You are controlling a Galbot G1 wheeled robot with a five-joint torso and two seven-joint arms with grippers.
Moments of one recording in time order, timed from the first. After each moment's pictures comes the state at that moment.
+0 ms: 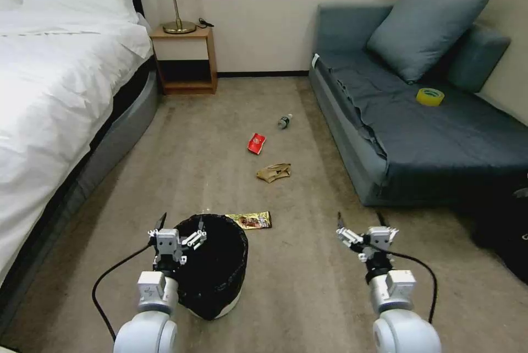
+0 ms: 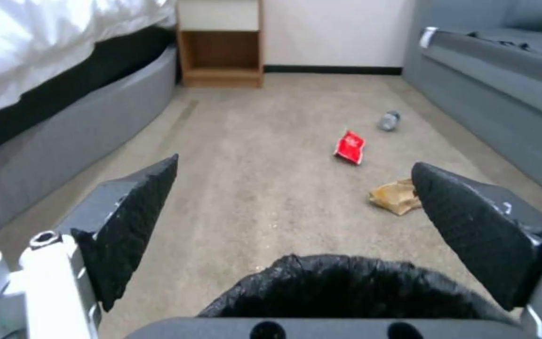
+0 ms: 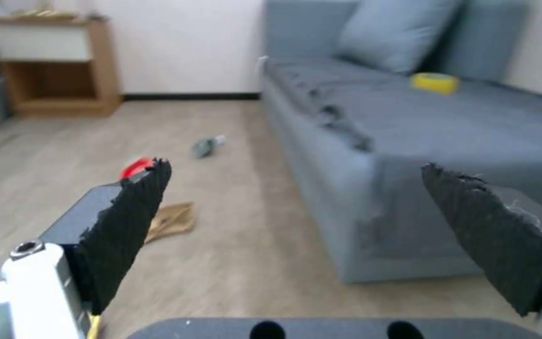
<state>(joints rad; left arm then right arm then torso) 1.54 -1.55 -0.56 -2.11 -0.05 0.18 -0.05 -1.57 1.53 0.61 2.18 0.05 -0.14 0.09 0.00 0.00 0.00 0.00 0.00</state>
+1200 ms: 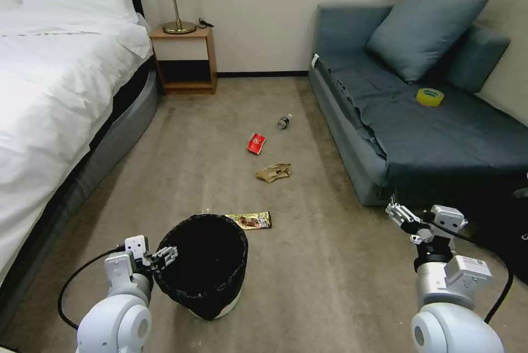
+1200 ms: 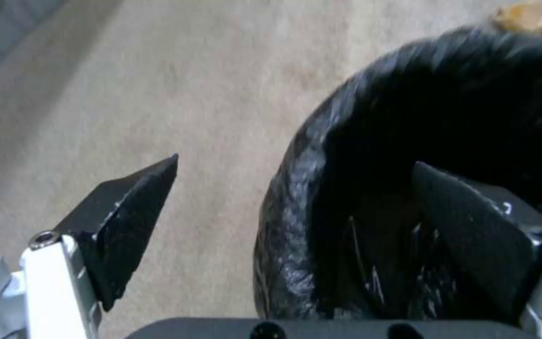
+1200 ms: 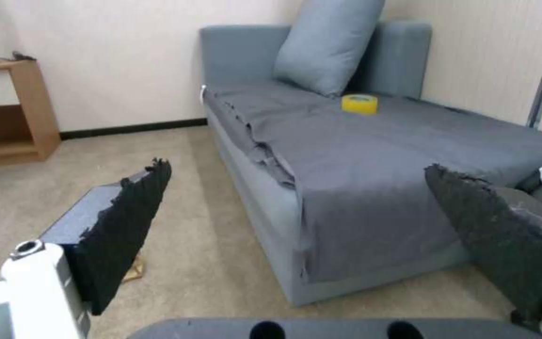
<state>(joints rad) 1.52 -1.40 -0.61 -2.18 -0.42 0.74 -0.39 -1.58 1.53 0.68 2.32 0.11 -0.24 0.19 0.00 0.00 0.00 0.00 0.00</state>
